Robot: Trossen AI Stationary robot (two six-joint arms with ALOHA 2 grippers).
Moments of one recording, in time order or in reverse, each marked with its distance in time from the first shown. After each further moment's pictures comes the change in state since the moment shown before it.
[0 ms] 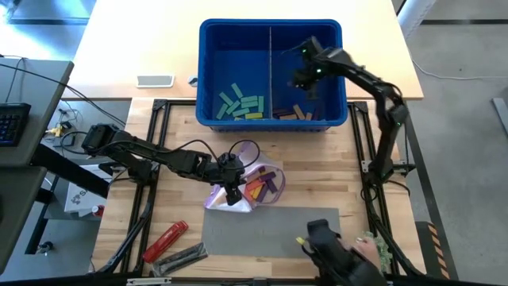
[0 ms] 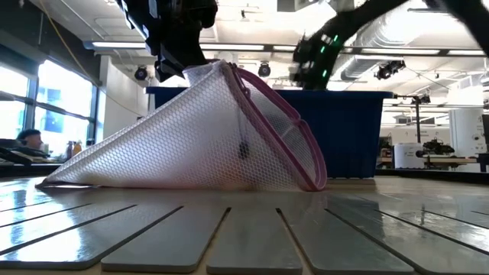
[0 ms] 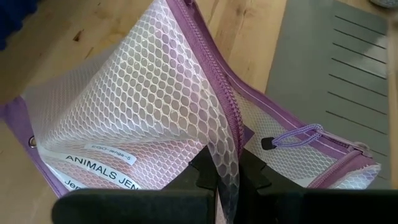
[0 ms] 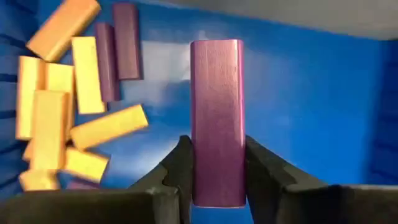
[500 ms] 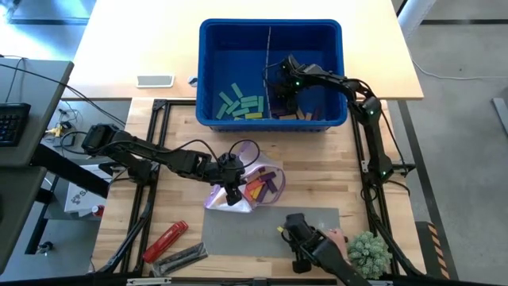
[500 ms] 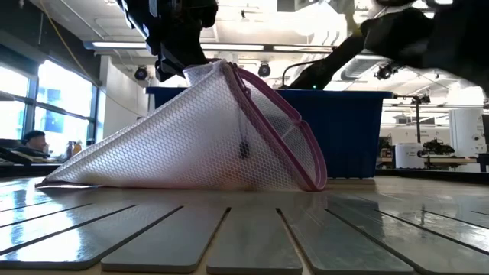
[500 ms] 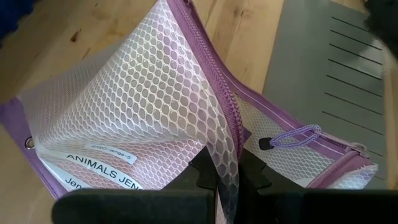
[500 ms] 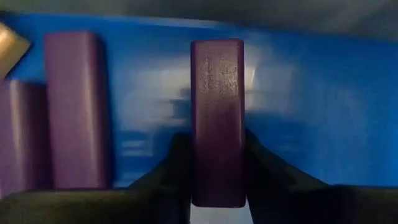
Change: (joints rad) left arm 0.000 0.000 0.000 0.006 0.008 0.000; right arm 0.009 0.318 0.006 0.255 -0.086 0.062
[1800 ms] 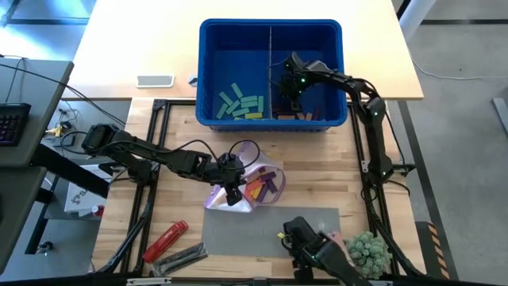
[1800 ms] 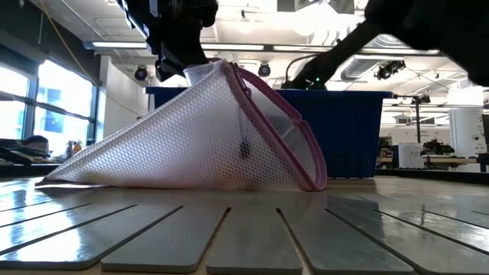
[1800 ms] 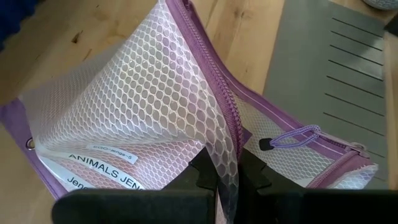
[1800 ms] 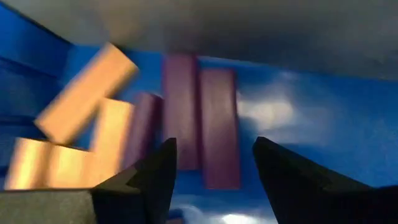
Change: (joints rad) left arm -0.003 0.000 0.000 0.002 -0.007 0.000; right arm 0.003 -0.071 -0.004 -0.126 -0.226 -0.046
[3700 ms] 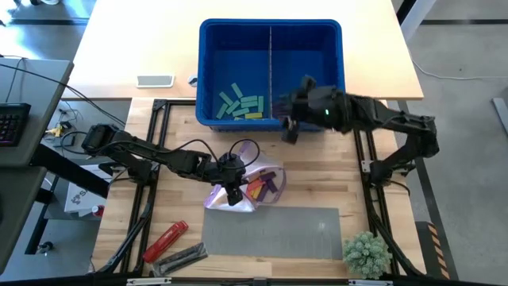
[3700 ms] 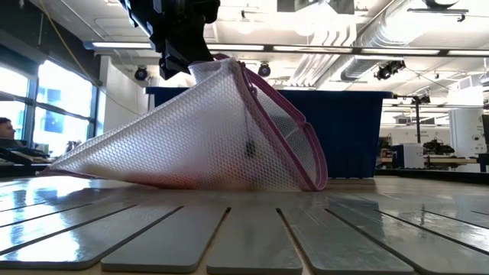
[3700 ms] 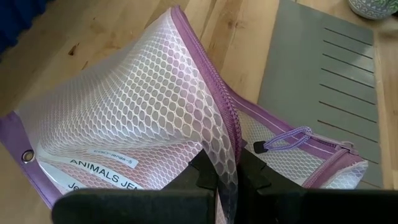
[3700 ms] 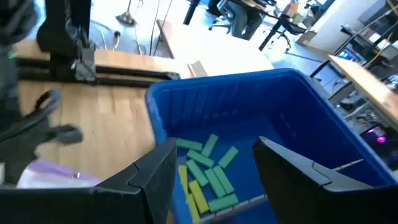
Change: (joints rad) left arm 0.000 0.000 0.000 0.039 0.000 0.017; right arm 0.841 -0.666 0.030 0.072 0.807 0.805
